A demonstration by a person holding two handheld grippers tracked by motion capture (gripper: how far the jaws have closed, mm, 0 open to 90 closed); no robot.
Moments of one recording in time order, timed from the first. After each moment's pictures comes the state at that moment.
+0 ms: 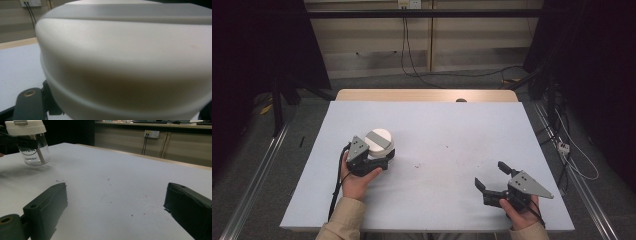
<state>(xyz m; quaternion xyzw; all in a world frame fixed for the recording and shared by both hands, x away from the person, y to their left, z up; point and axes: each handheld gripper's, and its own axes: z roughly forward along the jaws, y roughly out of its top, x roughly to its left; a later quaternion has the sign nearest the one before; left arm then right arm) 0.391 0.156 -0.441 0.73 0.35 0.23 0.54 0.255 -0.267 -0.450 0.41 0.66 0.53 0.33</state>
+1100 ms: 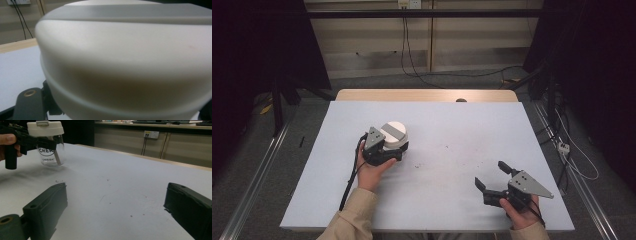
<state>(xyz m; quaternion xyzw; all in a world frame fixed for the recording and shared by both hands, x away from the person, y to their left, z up) 0.419 0.117 -0.442 0.74 0.33 0.21 0.54 0.256 -0.267 -0.450 0.41 0.66 0.53 0.33</state>
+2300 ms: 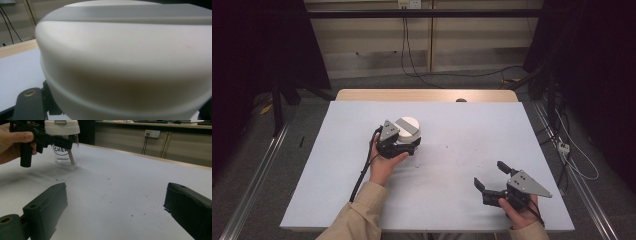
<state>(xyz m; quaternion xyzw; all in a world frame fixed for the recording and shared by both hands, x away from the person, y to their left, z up) 0.439 0.081 -0.441 0.76 0.31 0.20 0.53 0.257 -0.266 -0.451 0.41 0.67 0.53 0.33</state>
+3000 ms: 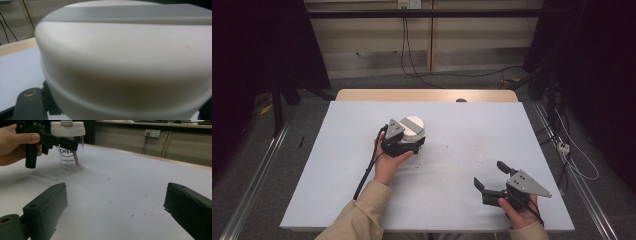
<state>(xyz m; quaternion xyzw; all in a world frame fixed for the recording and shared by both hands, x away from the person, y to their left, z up) 0.445 0.069 -0.444 0.76 0.31 0.19 0.53 0.258 -0.265 -0.451 0.41 0.67 0.53 0.32</state>
